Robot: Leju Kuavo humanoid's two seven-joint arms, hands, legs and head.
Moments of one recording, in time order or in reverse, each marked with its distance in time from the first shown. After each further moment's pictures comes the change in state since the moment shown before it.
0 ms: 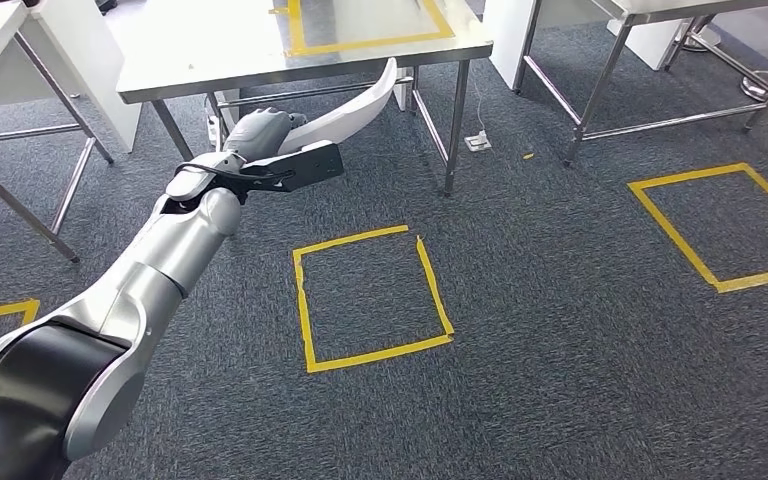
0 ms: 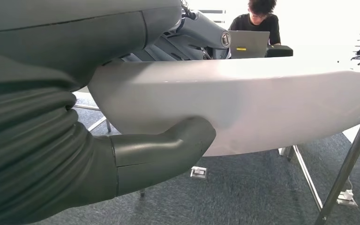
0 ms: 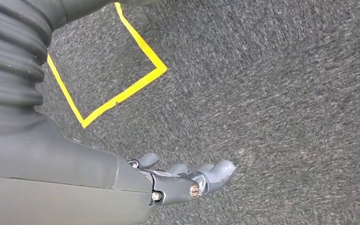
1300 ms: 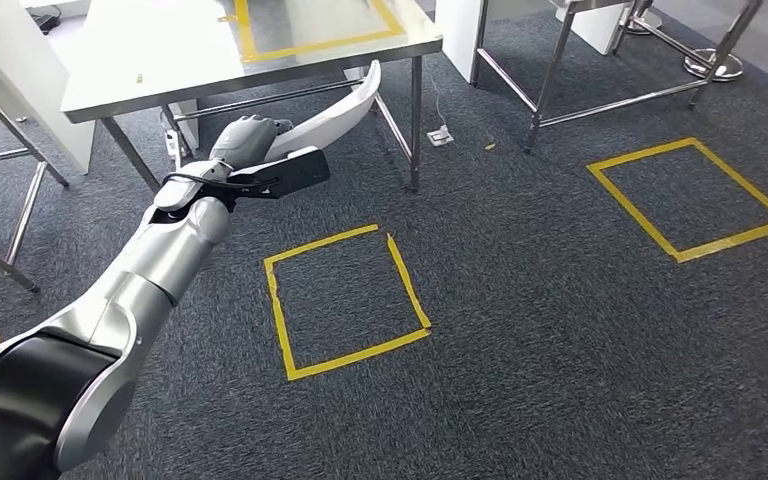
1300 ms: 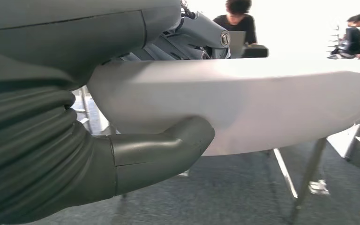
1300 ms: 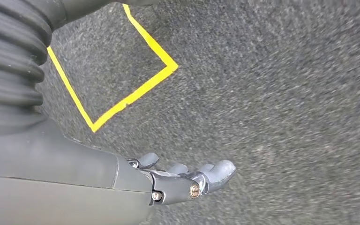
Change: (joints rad) left arm 0.025 0.027 0.006 -0.012 0.003 0.029 -0.004; right arm 0.003 -0.006 0.016 0.000 0.016 0.014 0.003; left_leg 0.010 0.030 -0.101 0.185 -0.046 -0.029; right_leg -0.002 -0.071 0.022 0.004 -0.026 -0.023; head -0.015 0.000
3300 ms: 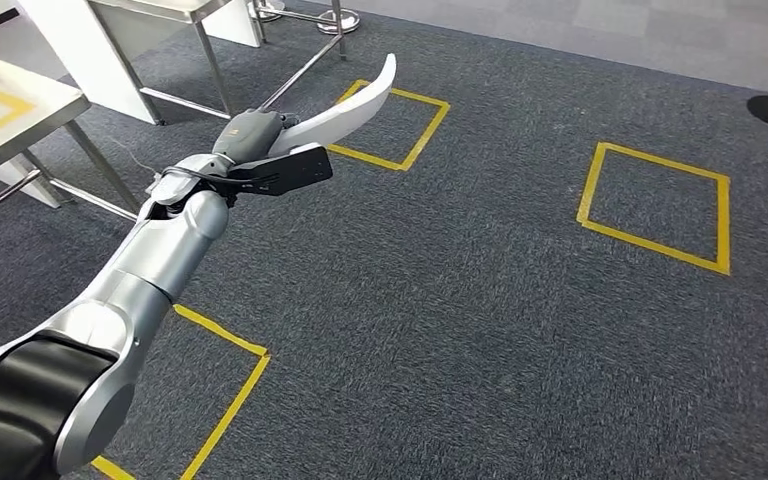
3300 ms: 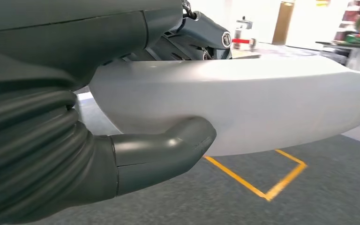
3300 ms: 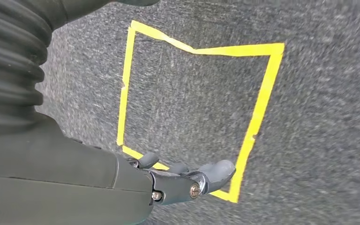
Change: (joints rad) left arm 0.008 0.002 0.004 -0.076 0.008 -0.061 -0.034; right arm -0.002 -0.002 0.005 0.000 -0.004 0.001 0.013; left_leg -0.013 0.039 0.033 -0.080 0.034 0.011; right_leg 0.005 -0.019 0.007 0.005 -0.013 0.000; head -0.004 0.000
